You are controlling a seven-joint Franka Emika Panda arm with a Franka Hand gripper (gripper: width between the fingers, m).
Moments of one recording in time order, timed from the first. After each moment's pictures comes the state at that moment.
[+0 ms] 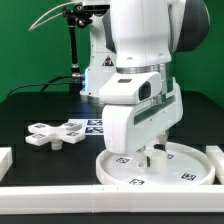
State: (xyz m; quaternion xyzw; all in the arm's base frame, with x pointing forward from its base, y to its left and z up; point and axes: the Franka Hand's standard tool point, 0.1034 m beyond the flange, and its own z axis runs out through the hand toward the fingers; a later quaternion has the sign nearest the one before) arm 0.567 0.042 0.016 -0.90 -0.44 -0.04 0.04
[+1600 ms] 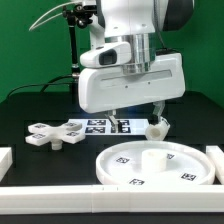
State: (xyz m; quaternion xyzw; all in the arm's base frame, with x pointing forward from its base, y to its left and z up) arm 0.501 0.024 0.054 -0.99 -0.13 -0.04 0.04
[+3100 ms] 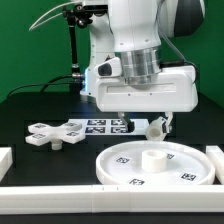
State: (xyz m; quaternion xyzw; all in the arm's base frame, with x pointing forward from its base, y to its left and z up) arm 0.461 0.056 0.032 -0.97 0.23 0.04 0.08
